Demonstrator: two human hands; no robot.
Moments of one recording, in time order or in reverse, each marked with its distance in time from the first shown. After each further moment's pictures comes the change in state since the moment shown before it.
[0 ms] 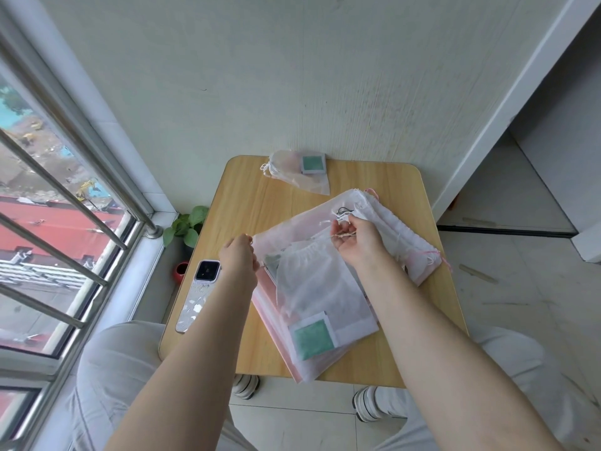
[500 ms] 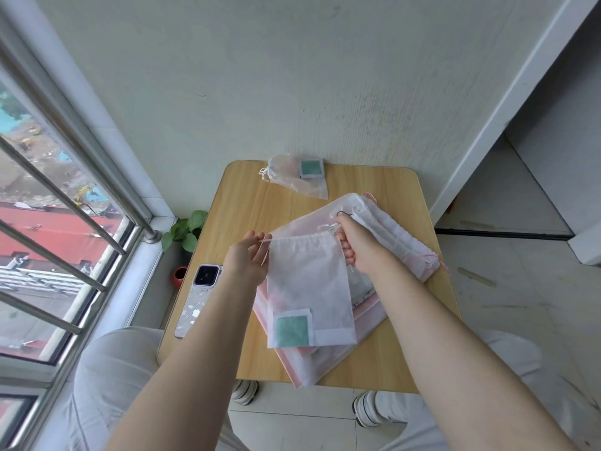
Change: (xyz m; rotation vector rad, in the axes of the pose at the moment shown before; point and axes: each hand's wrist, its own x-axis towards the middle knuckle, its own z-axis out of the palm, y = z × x) left_hand -0.010 0.007 0.005 -0.478 -0.229 -0.246; right_hand -0.007 -0.012 -0.003 -0.998 -0.081 0.001
